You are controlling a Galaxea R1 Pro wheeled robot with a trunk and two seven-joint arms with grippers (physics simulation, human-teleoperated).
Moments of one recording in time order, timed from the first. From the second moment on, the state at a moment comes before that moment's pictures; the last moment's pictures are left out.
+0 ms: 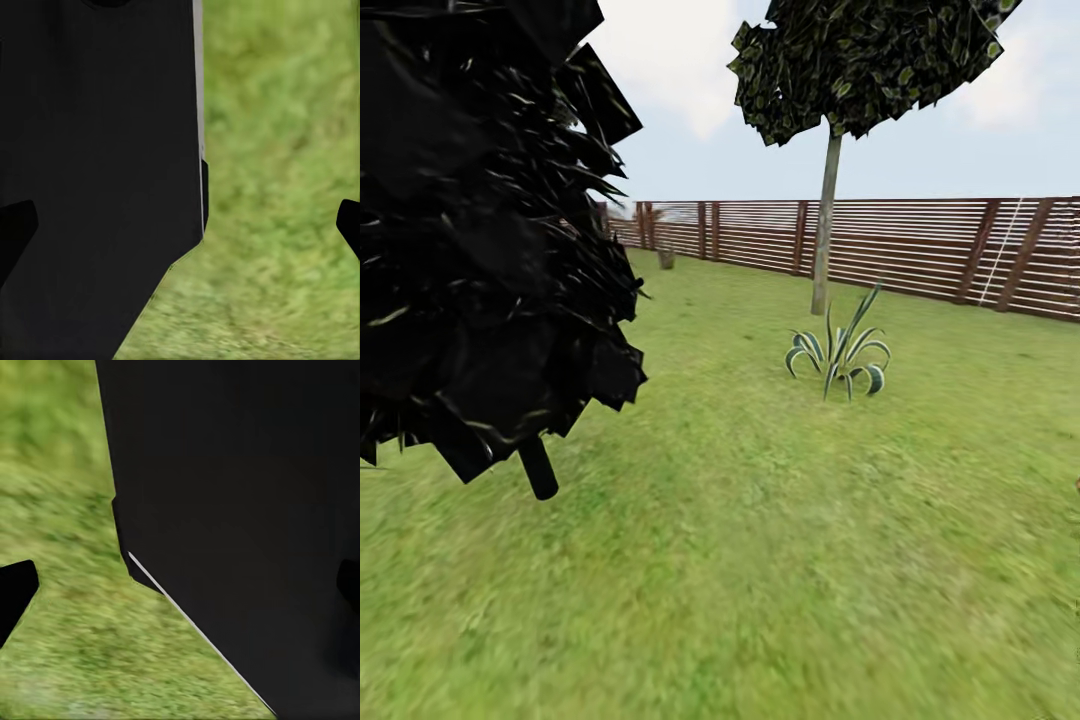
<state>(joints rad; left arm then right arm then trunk) 0.09 0.05 0.00 -0.07 -0.05 0.00 -0.09 0.02 -0.05 0.01 0.08 -0.07 -0.14 -0.01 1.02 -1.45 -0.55</state>
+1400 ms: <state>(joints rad) 0.09 0.05 0.00 -0.07 -0.05 0.00 -0.09 0.02 -0.05 0.01 0.08 -0.07 -0.14 -0.01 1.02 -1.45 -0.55</state>
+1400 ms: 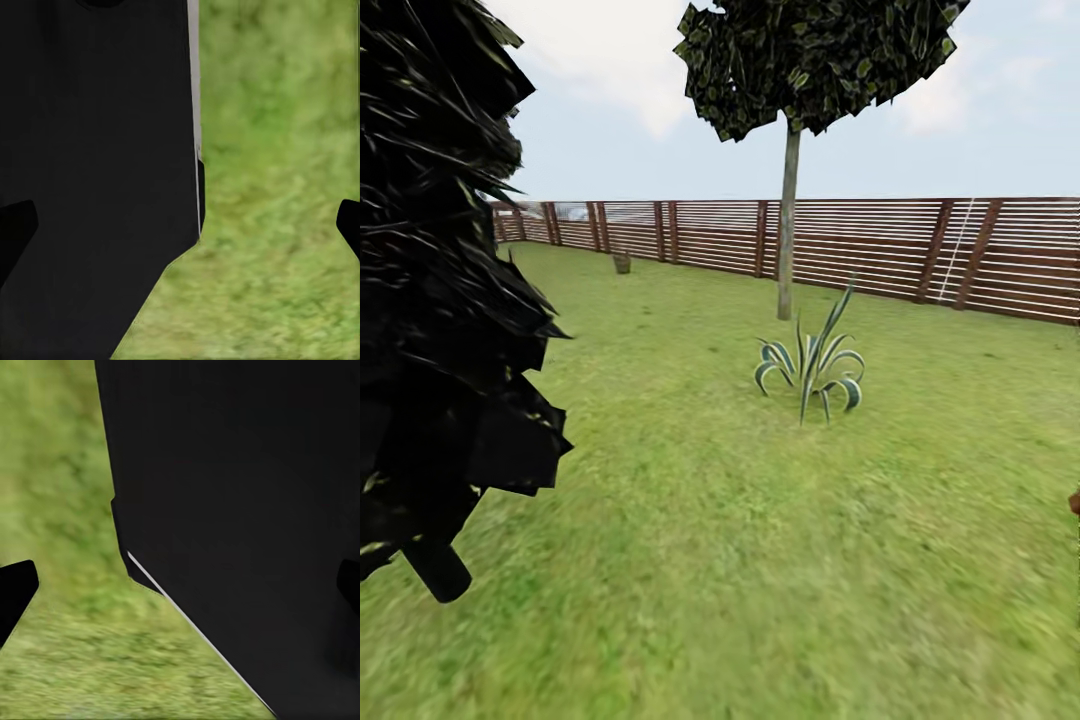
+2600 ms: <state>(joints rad) 0.09 0.05 0.00 -0.07 -0.05 0.00 -0.09 0.02 -0.05 0.01 0.08 -0.07 -0.14 -0.01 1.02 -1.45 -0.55</state>
